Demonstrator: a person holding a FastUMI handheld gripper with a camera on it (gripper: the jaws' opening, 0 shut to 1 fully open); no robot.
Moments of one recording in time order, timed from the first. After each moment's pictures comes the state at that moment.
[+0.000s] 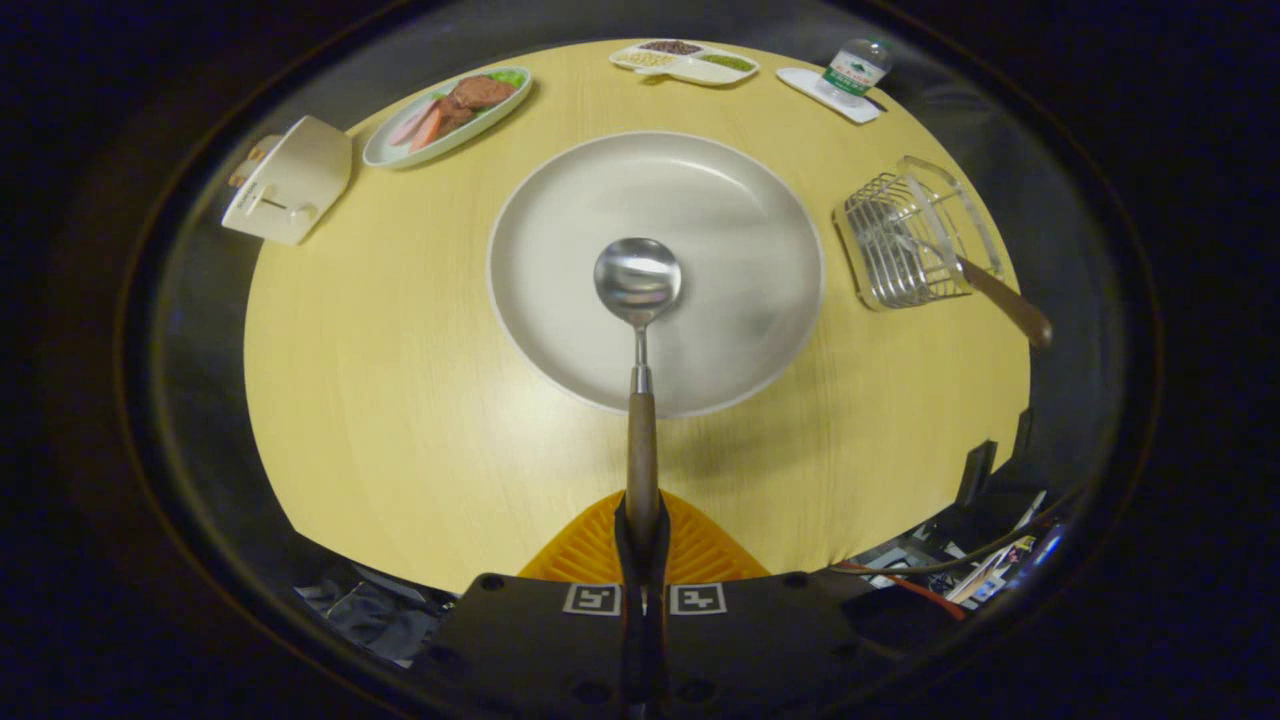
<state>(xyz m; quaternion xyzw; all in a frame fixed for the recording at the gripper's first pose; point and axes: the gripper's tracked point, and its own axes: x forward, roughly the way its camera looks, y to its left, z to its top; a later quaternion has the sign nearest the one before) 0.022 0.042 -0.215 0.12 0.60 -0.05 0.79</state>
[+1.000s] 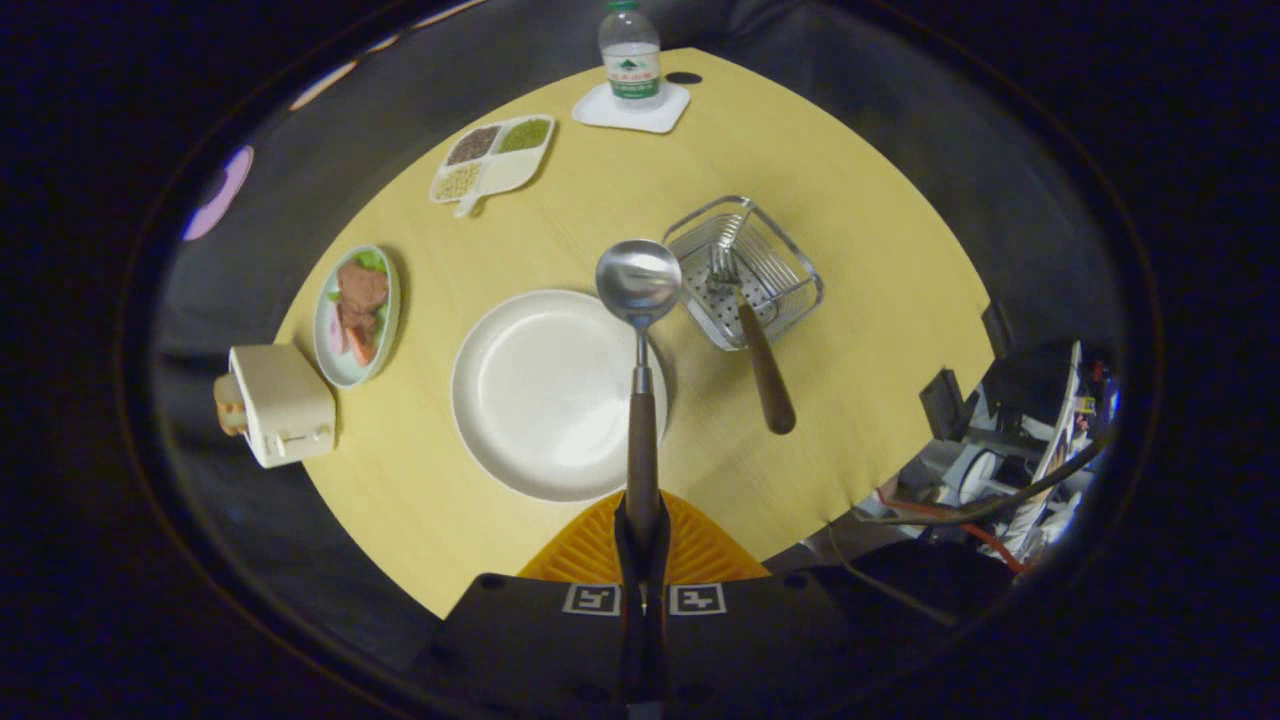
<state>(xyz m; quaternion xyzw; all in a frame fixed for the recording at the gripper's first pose) 0.062 -0.065 -0.140 0.34 0.58 -0.17 0.72</state>
